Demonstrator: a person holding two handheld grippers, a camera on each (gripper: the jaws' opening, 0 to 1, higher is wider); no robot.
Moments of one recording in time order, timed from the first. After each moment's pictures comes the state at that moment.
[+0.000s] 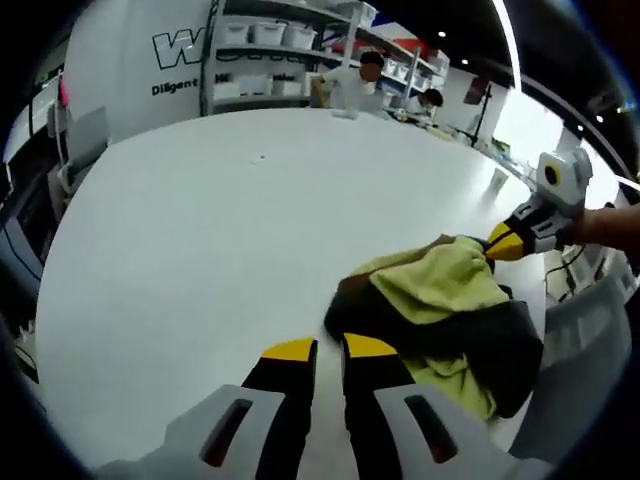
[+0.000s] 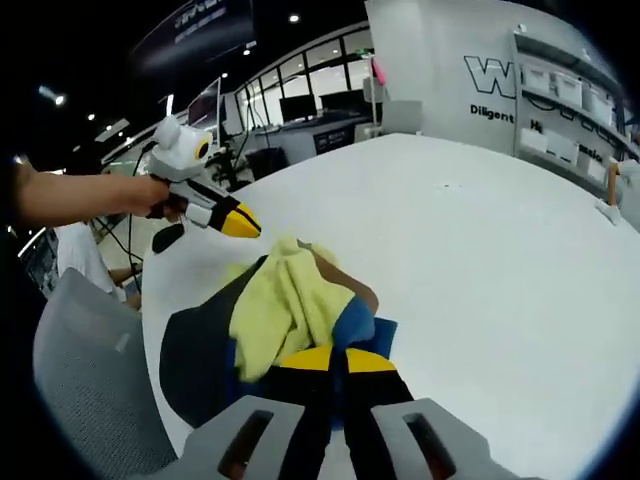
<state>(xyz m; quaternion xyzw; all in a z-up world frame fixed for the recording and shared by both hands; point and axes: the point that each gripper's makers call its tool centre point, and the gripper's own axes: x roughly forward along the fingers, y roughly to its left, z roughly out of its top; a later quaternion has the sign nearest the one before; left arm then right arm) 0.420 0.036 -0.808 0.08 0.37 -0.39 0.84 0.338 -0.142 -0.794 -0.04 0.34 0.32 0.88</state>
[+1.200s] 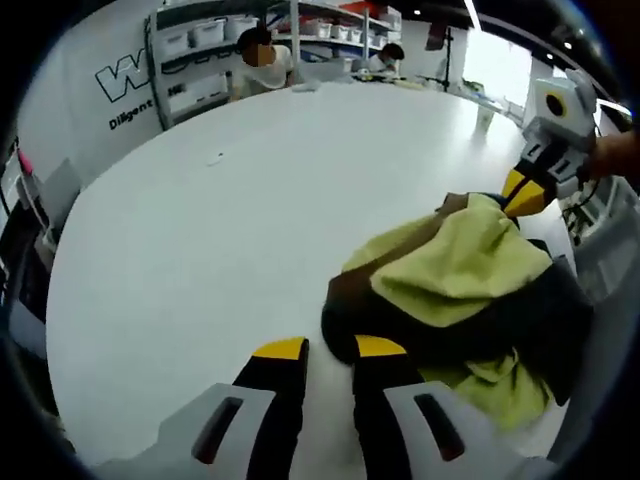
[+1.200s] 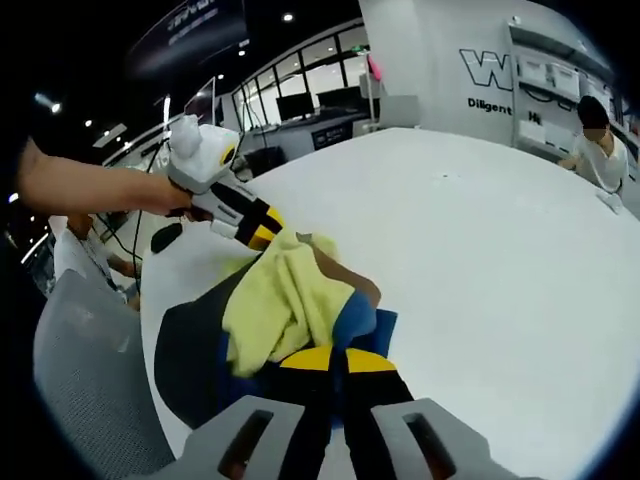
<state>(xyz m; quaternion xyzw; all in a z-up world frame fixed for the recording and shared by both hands) 0.436 0.006 -0.837 0.21 0.35 -0.43 0.81 0.337 -0.144 -0.806 -0.03 0.35 0.32 0.88</state>
